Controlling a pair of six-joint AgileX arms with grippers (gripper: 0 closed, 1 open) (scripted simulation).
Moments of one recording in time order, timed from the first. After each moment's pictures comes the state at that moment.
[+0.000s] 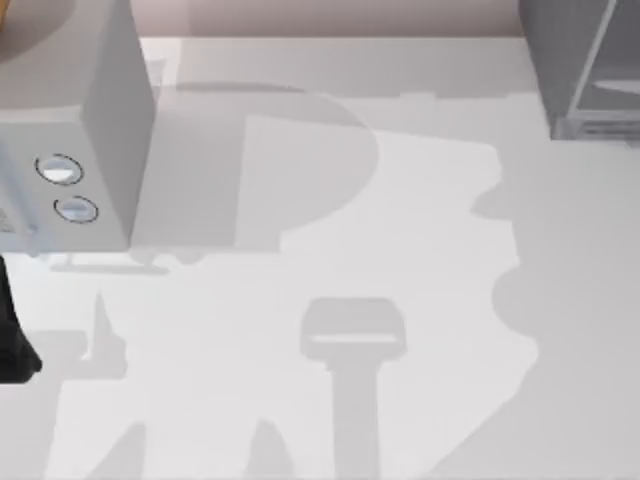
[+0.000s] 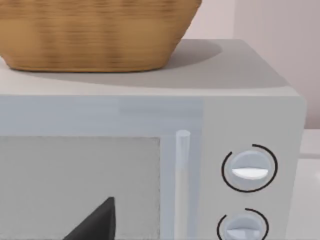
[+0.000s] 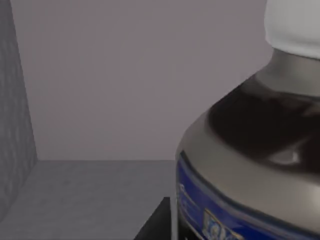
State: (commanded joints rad) left arm 0.00 0.00 0.00 0.00 0.00 0.00; right arm -0.32 1.94 1.00 0.91 -0.28 0.01
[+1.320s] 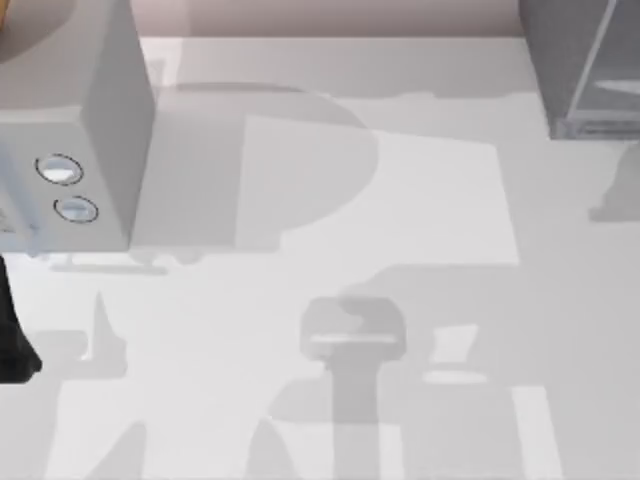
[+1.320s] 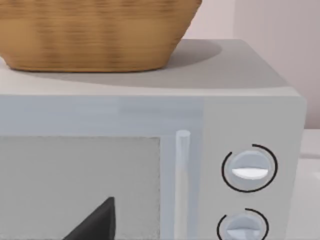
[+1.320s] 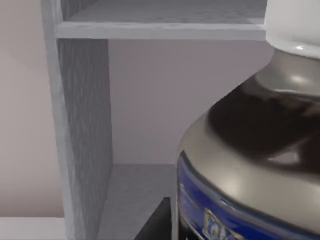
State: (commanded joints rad) left arm 0.00 0.00 0.00 0.00 0.00 0.00; right arm -0.19 1.12 0.55 0.56 -0.17 0.00
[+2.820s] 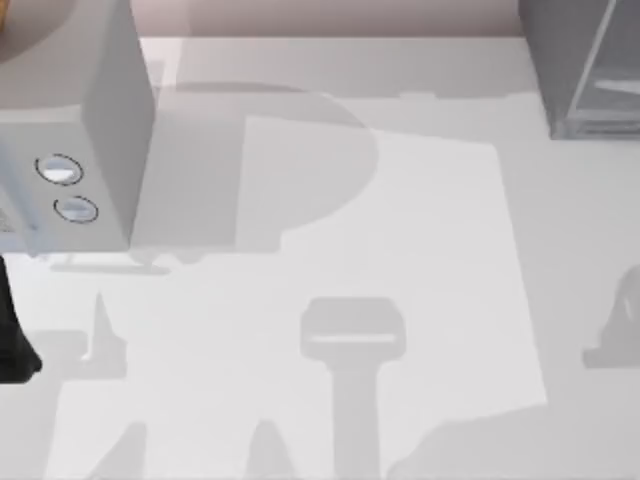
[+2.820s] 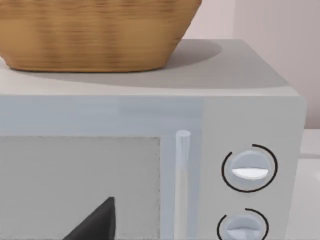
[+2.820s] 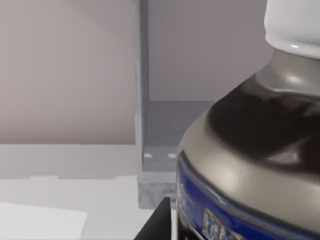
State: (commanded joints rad) left arm 0.00 0.00 0.00 0.00 0.00 0.00; right arm 0.03 0.11 0.06 0.08 0.04 0.00
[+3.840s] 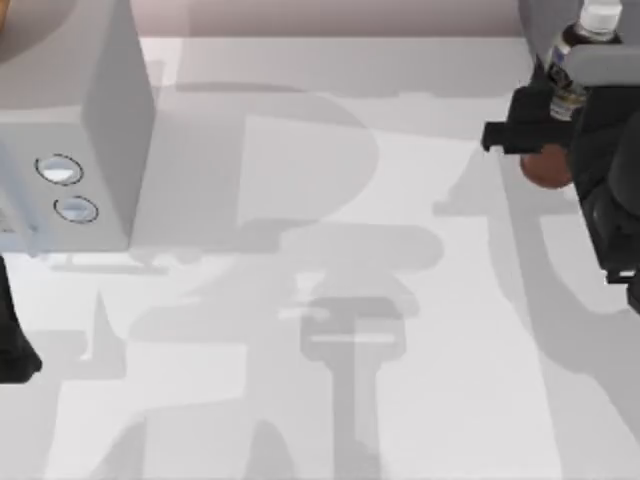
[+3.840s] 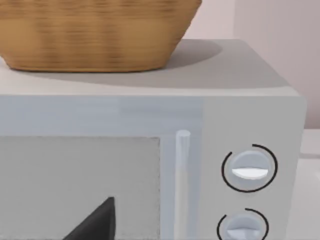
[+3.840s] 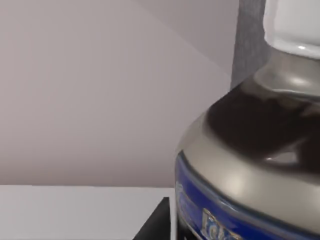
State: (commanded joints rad) left arm 0.00 0.00 0.00 0.00 0.00 0.00; right arm 0.45 1.60 0.63 0.93 0.47 0.02
